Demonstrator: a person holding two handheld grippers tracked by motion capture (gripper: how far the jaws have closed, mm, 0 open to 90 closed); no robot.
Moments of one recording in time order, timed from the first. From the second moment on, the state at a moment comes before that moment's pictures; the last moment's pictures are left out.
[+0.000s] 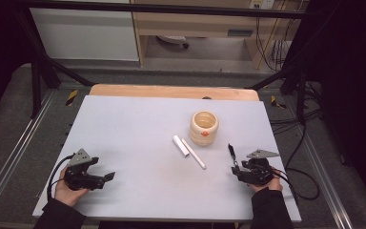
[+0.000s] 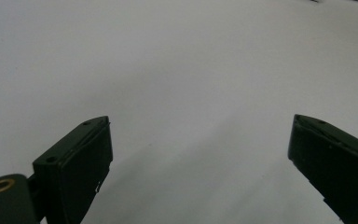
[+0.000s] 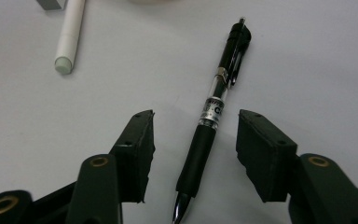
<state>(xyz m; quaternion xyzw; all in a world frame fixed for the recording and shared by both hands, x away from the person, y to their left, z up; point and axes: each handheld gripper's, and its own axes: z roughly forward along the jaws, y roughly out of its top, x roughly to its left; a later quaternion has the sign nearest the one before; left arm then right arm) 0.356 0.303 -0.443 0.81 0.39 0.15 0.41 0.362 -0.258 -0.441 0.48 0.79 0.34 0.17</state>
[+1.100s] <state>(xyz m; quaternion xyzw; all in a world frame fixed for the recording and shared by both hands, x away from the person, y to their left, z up) 0.356 0.304 -0.443 0.81 0.40 0.15 0.41 0.366 -0.256 -0.444 0.51 0.79 0.31 0.16</state>
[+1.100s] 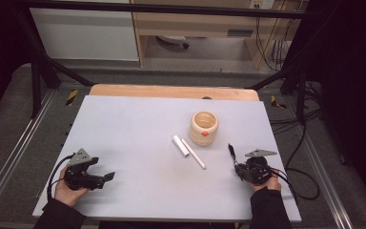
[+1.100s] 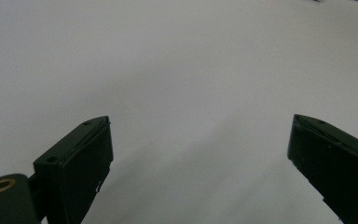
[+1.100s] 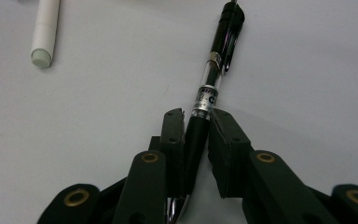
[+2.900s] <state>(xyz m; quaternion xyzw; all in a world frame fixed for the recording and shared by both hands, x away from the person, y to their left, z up) 0.353 0.297 -0.441 0.82 0.37 0.14 0.41 0.362 -0.259 -0.423 0.46 0.81 0.35 0.12</state>
